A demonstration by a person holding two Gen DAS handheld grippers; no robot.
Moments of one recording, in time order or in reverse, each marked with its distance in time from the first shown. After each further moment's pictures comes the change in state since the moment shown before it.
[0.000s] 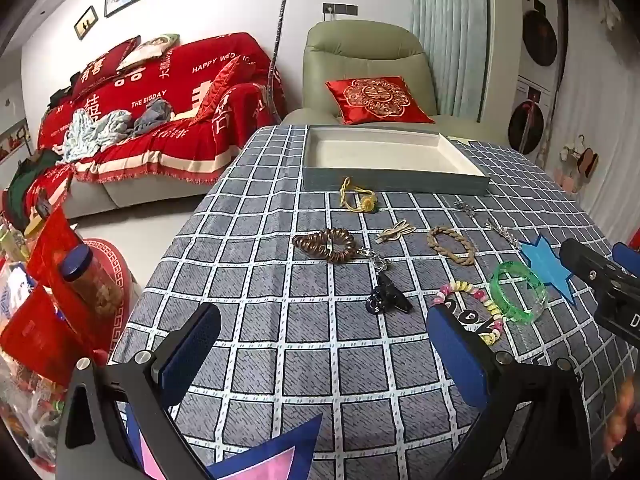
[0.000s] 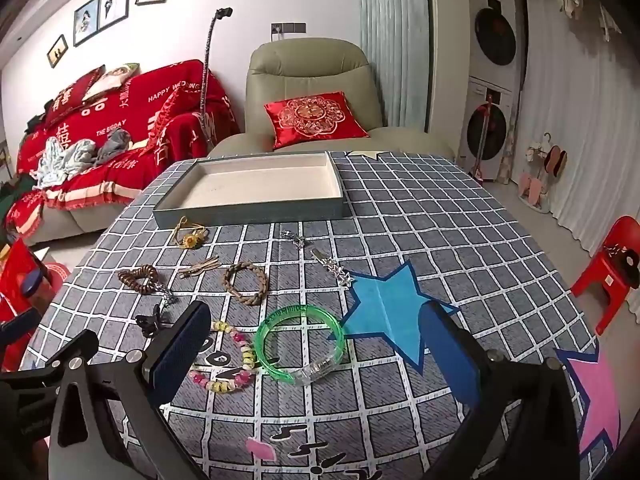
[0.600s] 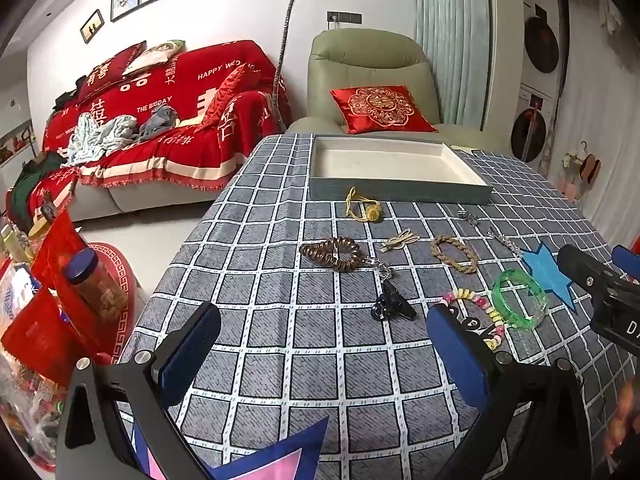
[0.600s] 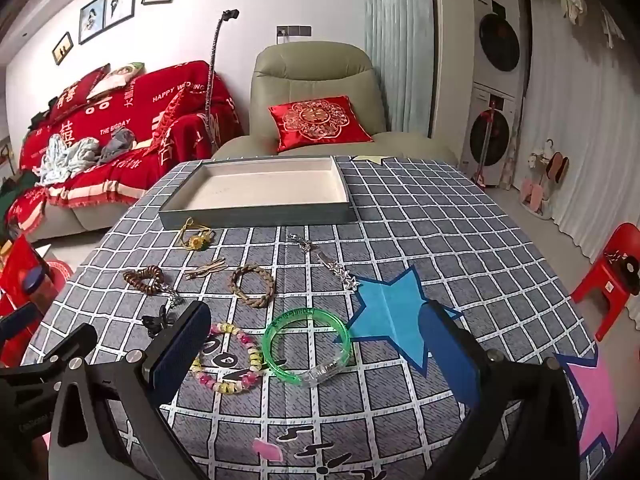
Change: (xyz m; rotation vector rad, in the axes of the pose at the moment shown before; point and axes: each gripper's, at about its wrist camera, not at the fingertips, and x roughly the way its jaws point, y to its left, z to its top) left arm -0.007 0.008 0.003 -0.015 -0.027 0.003; right arm -0.001 0.006 0.001 -0.020 -0.014 0.002
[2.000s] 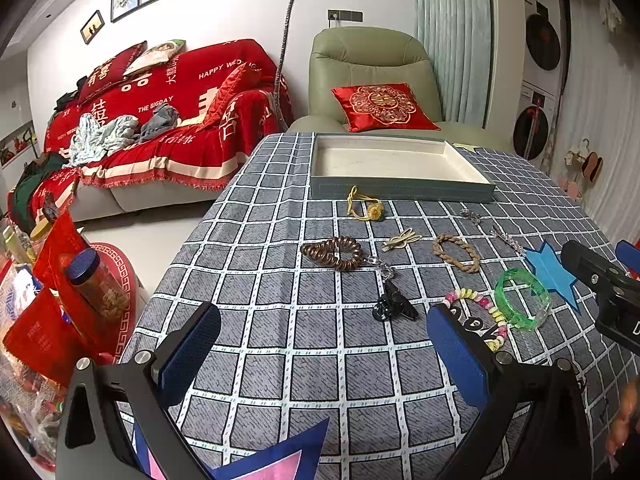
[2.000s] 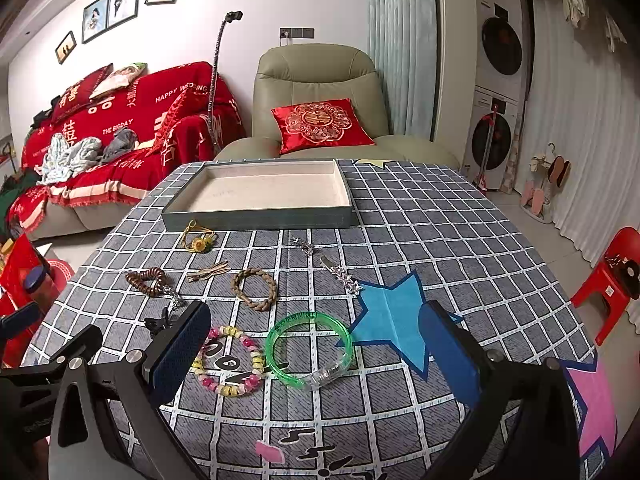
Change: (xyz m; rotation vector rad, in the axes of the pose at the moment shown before) left arm 0.003 -0.003 0.000 0.003 0.006 0.012; right arm -0.001 0.002 0.001 -0.004 -0.004 0.005
